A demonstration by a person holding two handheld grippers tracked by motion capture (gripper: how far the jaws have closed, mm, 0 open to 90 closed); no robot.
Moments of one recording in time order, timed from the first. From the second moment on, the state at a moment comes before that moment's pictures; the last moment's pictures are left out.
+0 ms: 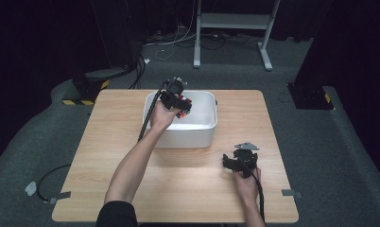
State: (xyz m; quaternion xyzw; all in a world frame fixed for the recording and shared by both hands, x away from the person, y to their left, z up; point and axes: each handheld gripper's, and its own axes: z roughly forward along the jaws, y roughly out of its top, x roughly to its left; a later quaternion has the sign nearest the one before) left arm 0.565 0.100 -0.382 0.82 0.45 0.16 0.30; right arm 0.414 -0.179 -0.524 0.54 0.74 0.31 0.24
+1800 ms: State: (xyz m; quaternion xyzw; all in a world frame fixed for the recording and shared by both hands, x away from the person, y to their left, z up) left arm 0.523 0.111 -0.371 0.81 0.44 0.16 0.34; right arm 0.414 -0.179 -0.524 0.54 0.75 0.31 0.24
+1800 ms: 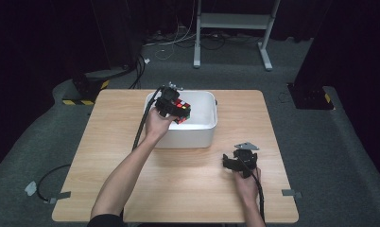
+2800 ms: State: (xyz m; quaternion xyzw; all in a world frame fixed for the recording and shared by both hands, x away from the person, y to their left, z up) left arm 0.498 0.112 -0.374 0.82 0.42 0.16 0.36; right arm 0.414 -0.179 -0.524 0.54 0.75 0.31 0.24
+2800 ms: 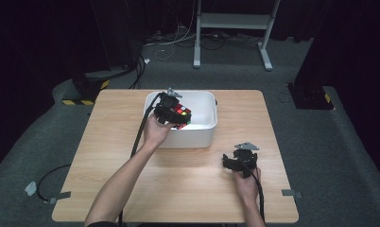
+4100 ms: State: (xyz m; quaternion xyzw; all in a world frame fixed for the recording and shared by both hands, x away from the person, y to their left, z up) left arm 0.483 0.131 -0.375 0.81 0.42 0.18 0.38; right arm 0.414 -0.179 -0.524 0.54 0.75 0.31 0.24
